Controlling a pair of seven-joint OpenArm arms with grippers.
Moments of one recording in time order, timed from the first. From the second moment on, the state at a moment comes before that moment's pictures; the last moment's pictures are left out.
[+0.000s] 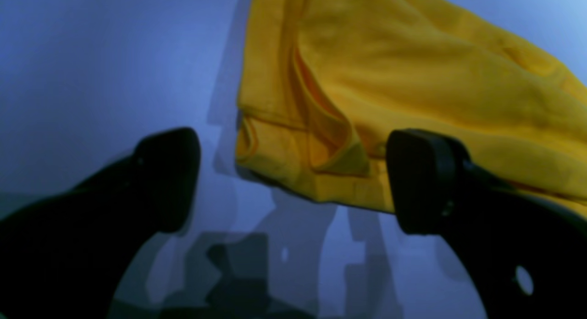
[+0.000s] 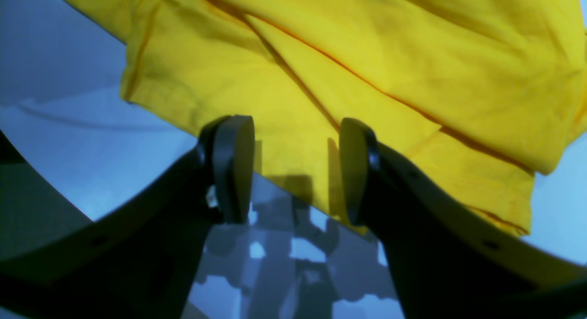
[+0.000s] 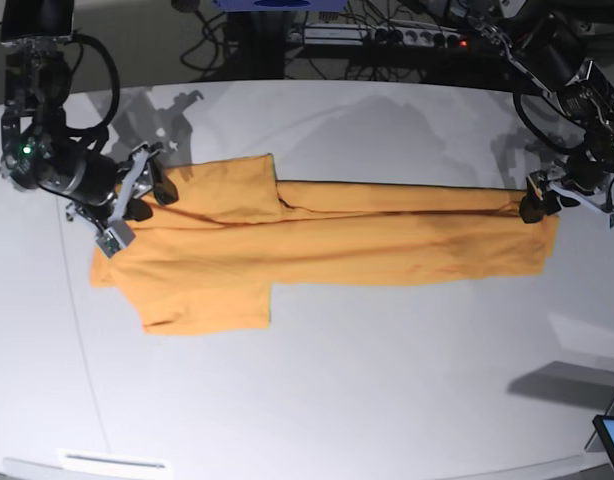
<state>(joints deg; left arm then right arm) -3.7 -19.8 -53.7 69.7 -28.7 -40.8 60.3 -9.5 19.8 5.4 103.7 38.2 31.1 -62.1</state>
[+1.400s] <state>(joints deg) -5.7 -17.7 -47.4 63.1 -31.3 -41.2 53.4 -9.8 19.6 5.4 103.7 38.2 31.1 -62.1</state>
